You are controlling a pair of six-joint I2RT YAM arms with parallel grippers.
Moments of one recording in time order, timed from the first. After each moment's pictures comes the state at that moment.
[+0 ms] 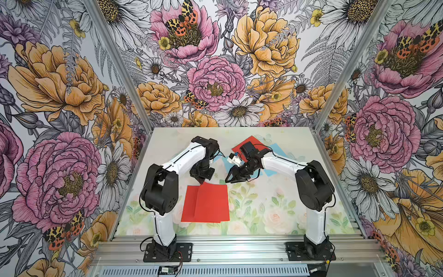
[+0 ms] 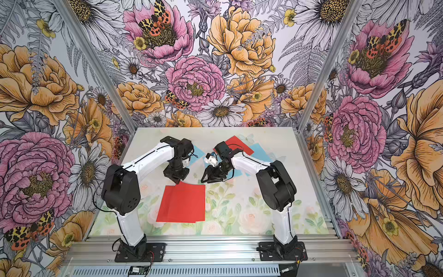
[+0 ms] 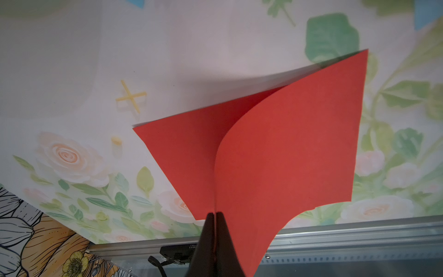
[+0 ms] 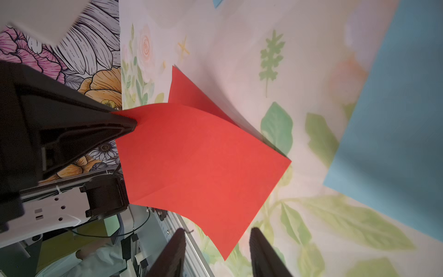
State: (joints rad) left arm -0.46 1.88 1.57 -1.47 -0.08 -0.14; right arm 0.59 1.99 1.44 -0.67 -0.79 0.33
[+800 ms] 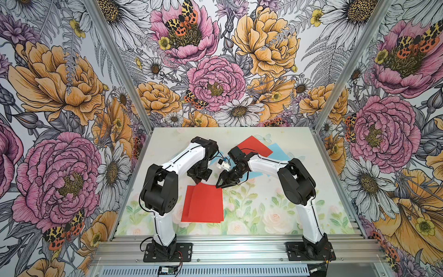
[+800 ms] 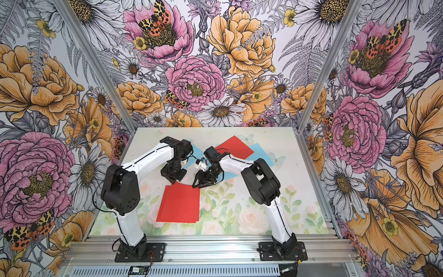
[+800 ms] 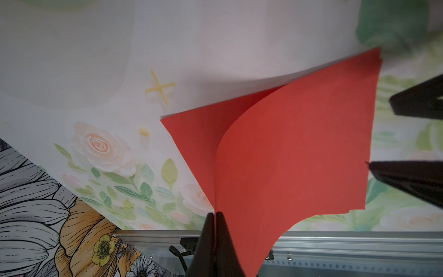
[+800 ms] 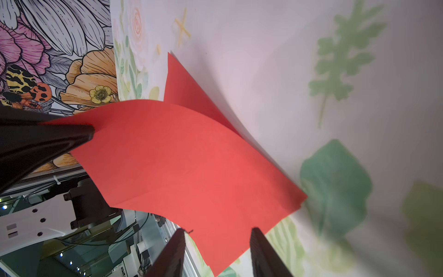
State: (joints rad) left arm -0.46 1.87 1.55 -1.49 -0.17 -0.12; right arm 0.67 2.20 1.59 -0.64 -0.85 0.33
